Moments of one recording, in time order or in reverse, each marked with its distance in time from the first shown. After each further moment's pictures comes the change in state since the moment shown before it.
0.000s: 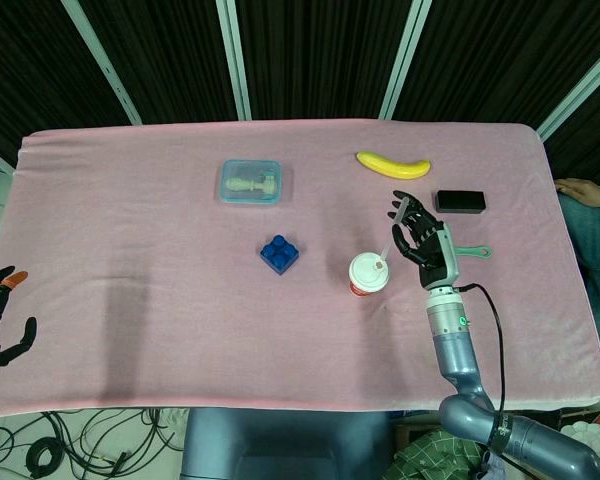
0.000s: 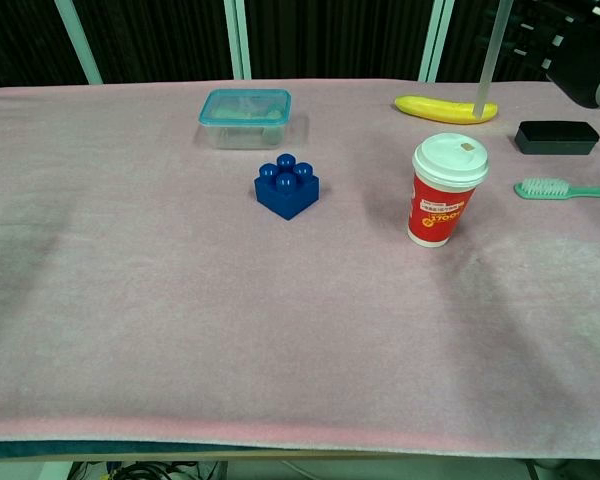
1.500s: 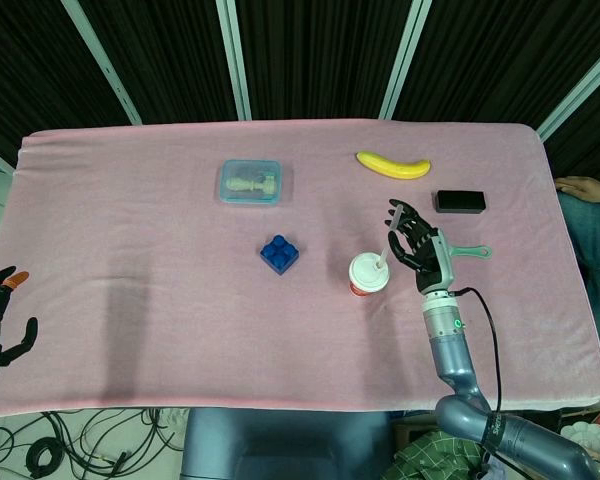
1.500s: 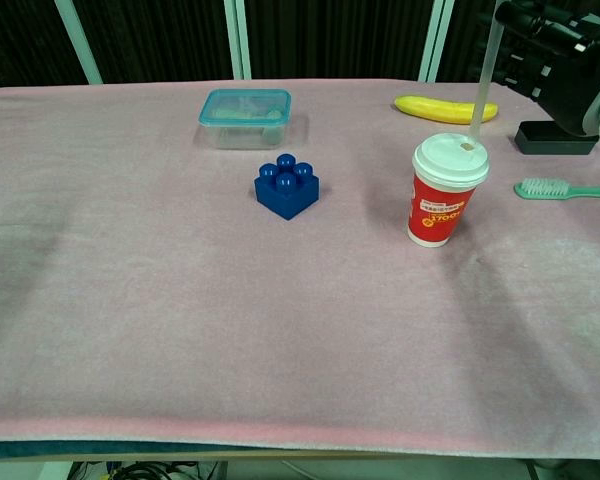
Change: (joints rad) left arm 0.000 -0.003 0.000 -0.007 -0.001 0.000 0.015; right arm 0.007 -0.039 -0.029 0.075 -0.010 -0.022 0.023
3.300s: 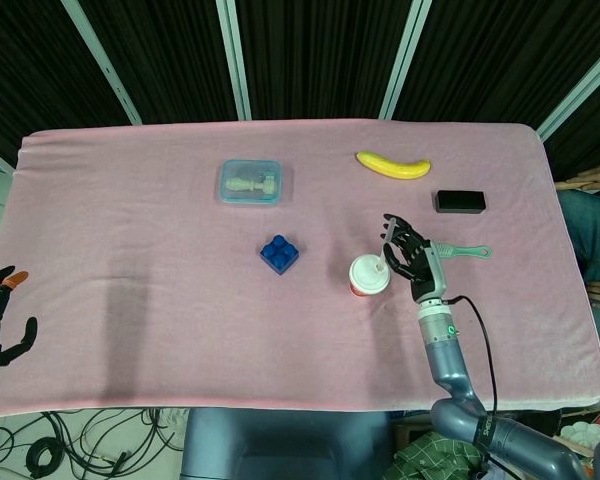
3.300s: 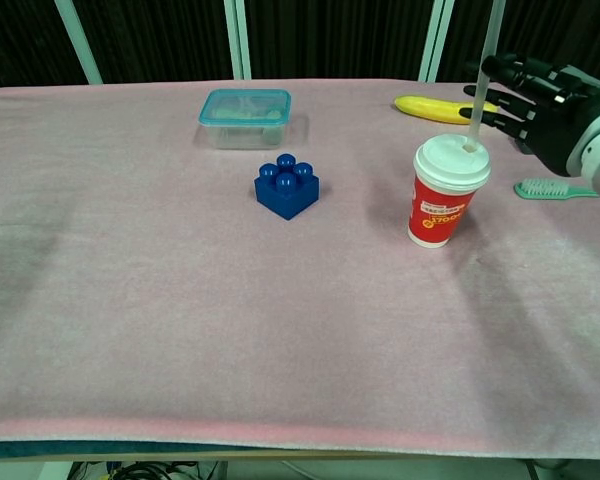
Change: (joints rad) left arm 0.000 0.000 -0.002 -0.002 -0.006 -0.001 0.005; right arm -0.006 -0.066 -0.055 0.124 -0.048 -0.027 0.078
